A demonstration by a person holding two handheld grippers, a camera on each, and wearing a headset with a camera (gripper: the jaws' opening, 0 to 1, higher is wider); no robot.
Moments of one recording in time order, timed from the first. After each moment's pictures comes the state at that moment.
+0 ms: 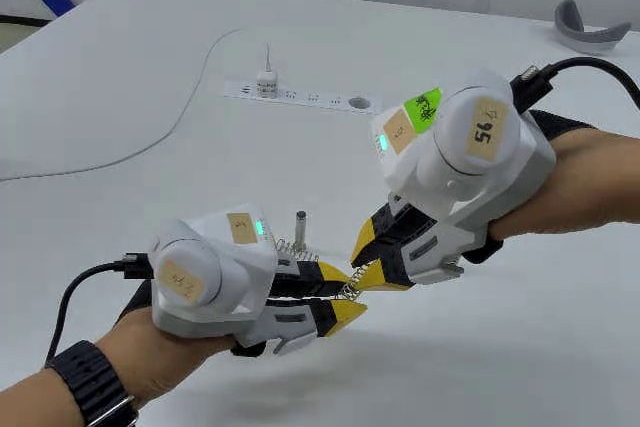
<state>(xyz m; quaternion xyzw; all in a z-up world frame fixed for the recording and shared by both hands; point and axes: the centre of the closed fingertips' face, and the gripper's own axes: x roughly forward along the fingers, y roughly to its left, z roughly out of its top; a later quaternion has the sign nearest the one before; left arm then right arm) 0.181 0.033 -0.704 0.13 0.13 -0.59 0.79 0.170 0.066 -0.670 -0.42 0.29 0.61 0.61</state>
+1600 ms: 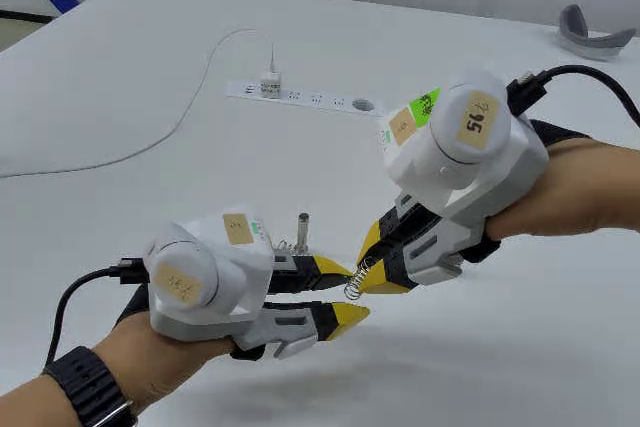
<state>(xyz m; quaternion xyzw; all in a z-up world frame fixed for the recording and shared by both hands) 0.187 0.040 -0.701 0.11 0.13 -0.57 0.80 0.182 0.055 -0.681 -0.38 0.34 0.59 0.63</state>
